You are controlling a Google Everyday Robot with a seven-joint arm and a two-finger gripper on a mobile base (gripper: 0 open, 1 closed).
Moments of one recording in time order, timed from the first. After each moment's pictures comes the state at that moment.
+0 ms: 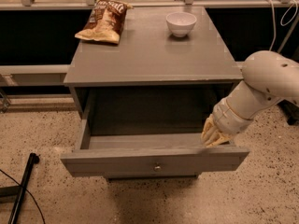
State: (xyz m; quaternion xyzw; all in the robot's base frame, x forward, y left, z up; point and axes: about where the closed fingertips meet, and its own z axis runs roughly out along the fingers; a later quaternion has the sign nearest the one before) arm 0.483 -0.171 0.717 -0.83 0.53 0.11 0.15
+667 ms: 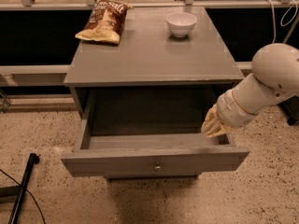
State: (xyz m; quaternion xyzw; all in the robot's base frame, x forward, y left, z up) arm 0.496 -0.175 0.746 -0.81 0.54 0.07 0.20
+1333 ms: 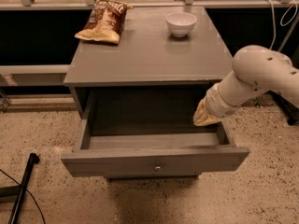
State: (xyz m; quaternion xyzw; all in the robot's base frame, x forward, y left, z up) arm 0.560 -0.174 0.720 -0.77 0.60 0.04 0.20
